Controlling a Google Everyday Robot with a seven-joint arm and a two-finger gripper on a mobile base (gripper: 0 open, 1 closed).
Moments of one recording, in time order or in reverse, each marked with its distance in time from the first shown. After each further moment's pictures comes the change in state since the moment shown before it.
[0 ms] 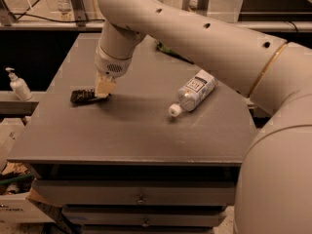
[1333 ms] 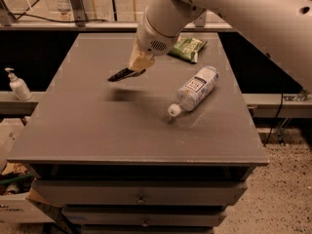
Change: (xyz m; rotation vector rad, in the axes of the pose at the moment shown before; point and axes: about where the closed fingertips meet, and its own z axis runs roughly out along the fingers) arm 0.061 -0.004 -0.109 0.202 -0.016 0.084
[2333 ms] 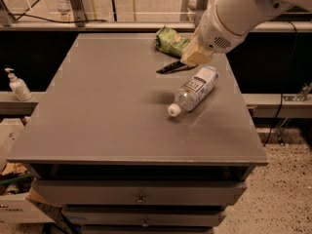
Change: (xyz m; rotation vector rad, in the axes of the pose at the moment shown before) arm 0.102 0.008 -0.093 0.159 0.061 0.171
